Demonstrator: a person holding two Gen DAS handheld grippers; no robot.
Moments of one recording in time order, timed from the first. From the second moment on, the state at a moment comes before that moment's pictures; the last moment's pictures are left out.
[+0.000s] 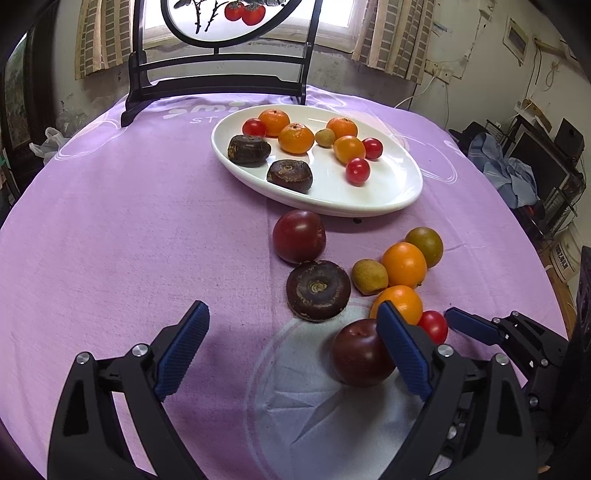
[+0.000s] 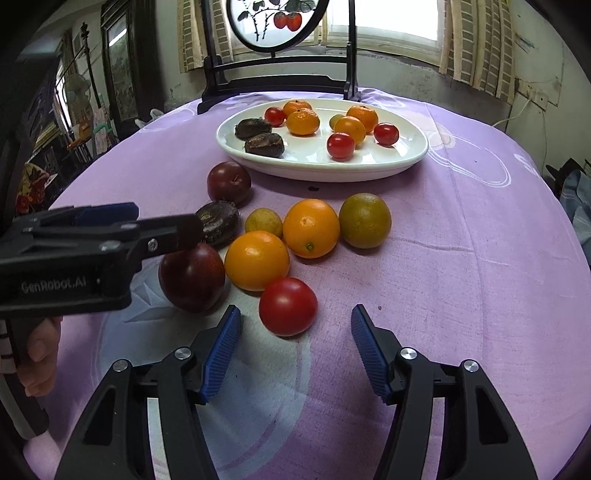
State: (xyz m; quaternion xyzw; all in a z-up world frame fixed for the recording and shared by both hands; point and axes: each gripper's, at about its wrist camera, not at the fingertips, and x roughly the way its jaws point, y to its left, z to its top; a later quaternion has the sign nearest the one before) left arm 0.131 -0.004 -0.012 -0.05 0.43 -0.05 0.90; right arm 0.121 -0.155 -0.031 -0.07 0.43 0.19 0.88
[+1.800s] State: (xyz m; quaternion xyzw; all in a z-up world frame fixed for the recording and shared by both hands) left arm 0.113 -0.029 -0.006 -0.02 0.41 -0.11 0.90; right arm 0.123 -0.184 -0.008 -0.03 0.41 0.15 0.90
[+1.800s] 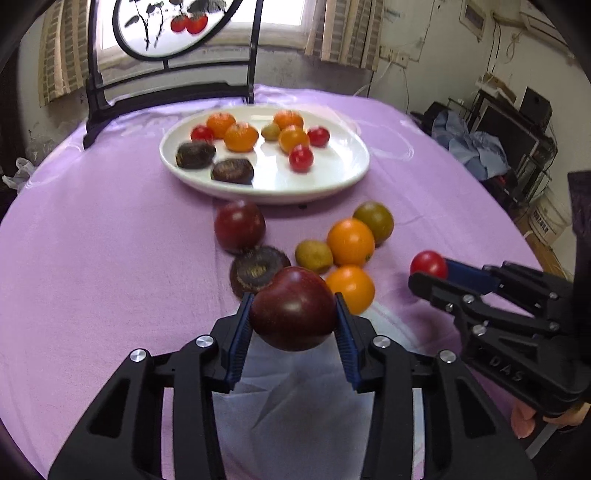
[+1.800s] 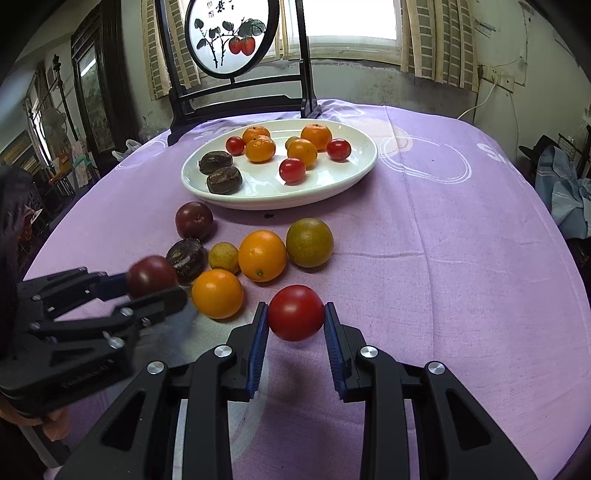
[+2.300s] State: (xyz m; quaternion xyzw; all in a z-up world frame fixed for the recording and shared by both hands) left arm 0.152 -0.009 0.016 -0.03 0.41 -0.06 0.91; right arm 0.138 -0.173 0.026 -0.03 0.35 0.17 0.92
